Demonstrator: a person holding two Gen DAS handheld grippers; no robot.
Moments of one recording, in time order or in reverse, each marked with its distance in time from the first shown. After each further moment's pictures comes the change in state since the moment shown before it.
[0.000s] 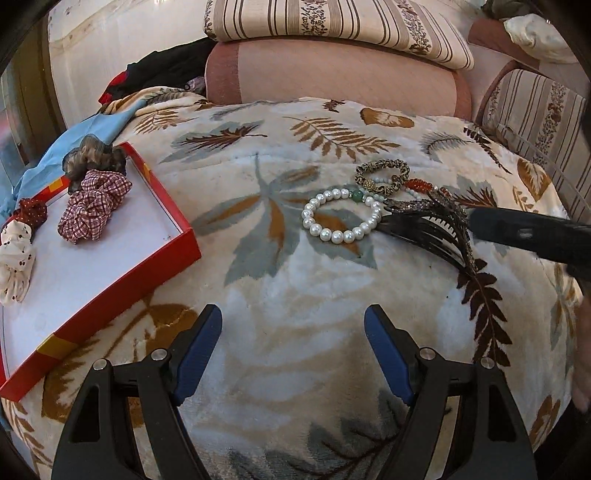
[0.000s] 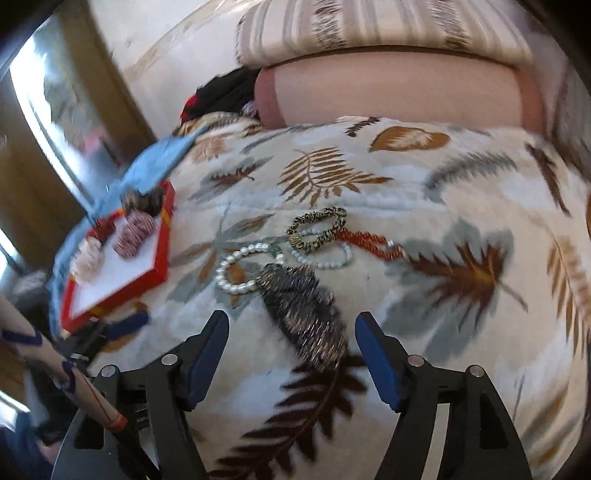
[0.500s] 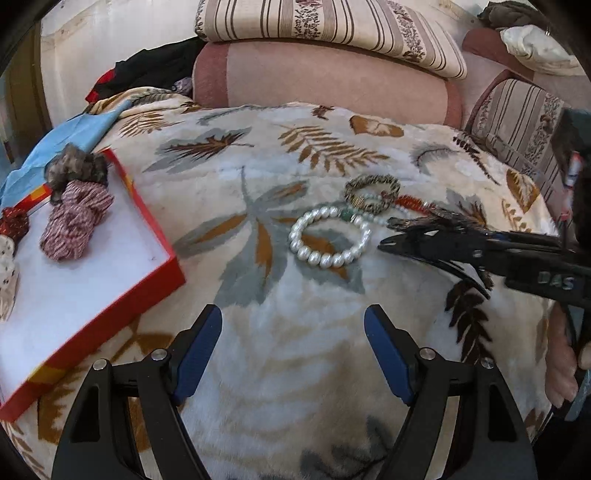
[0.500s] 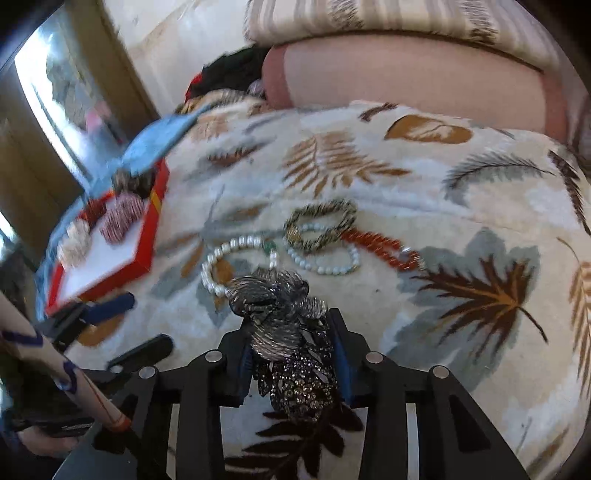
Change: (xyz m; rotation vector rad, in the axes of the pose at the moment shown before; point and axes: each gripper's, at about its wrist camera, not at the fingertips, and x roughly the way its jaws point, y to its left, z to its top) left arm 0.006 0.002 0.022 -0.009 -0.001 -0.084; right arm 0.023 -0.011 0.011 -0.002 0.036 0.029
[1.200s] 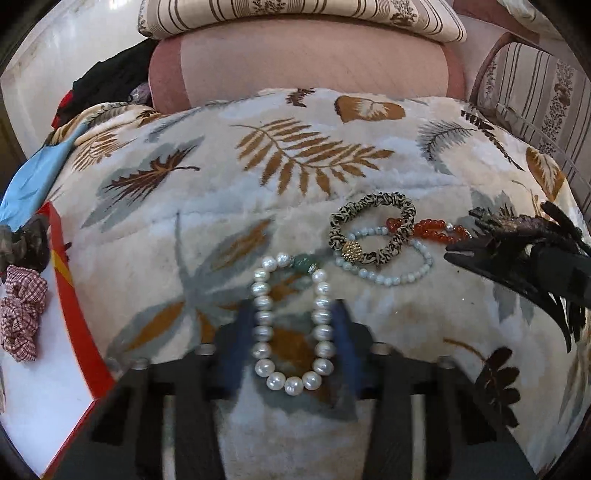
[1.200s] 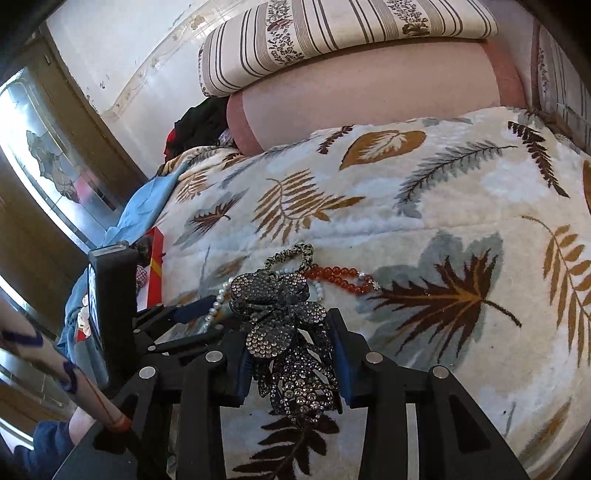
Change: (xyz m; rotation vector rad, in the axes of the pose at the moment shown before) left arm 0.077 -0.032 0.055 0.114 0.073 0.036; right arm -0.031 -0.031 0.010 0.183 -0.107 0.030
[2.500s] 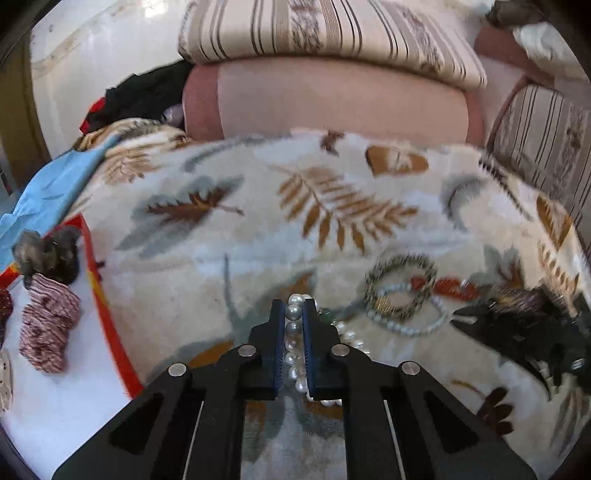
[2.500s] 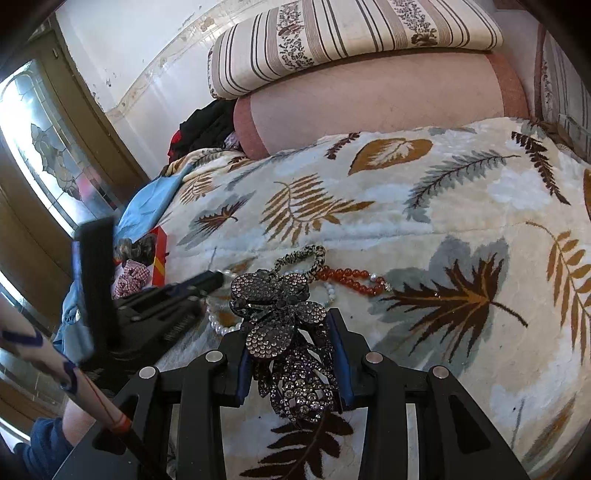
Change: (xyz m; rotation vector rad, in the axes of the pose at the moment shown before) left arm -0.028 0.025 0.019 -0.089 -0.153 0.046; right arm 0.000 0.013 -0.008 -0.030 -0.036 -0.009
